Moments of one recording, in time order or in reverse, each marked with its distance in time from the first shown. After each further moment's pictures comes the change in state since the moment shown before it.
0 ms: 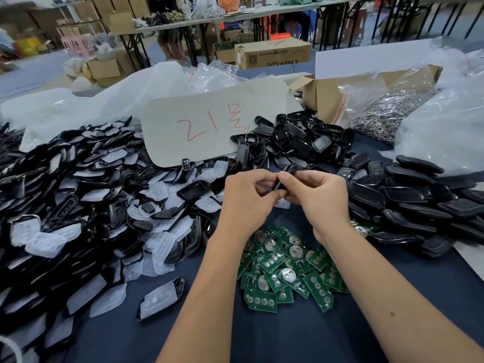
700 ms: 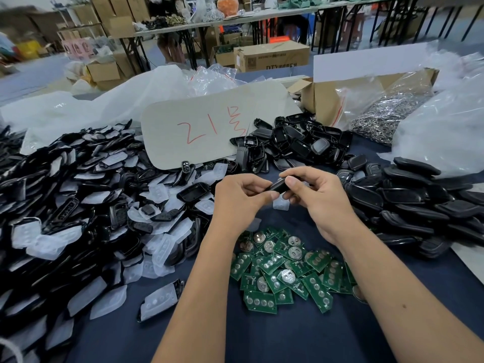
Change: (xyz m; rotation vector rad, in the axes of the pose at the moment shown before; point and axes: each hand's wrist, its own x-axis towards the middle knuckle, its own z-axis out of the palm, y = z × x) left_hand 0.004 -0.014 -0.007 -0.125 0.028 -0.154; right_hand 0.008 -0.001 -0.015 0.030 -0.284 -0.078
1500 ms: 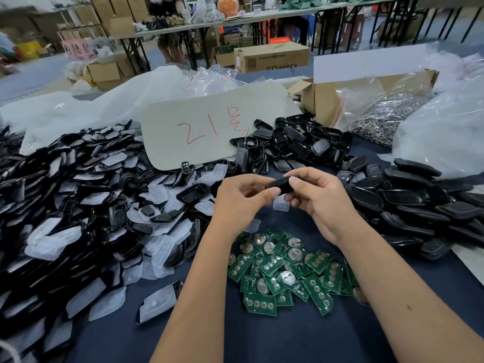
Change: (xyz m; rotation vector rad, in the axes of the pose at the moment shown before) left_hand -0.003 0.002 -0.003 -0.133 -0.080 -0.001; right_hand 0.001 -0.005 -0.001 0.230 -0.019 0.140
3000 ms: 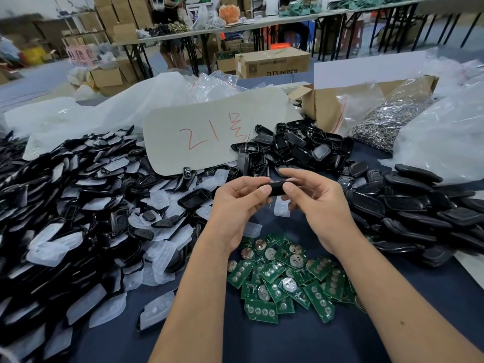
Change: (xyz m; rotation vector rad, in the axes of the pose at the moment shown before) left_hand -0.005 0.009 -0.002 -0.505 -0.031 -0.151; right_hand -0.005 0.002 0.006 -0.223 0.007 -0.222
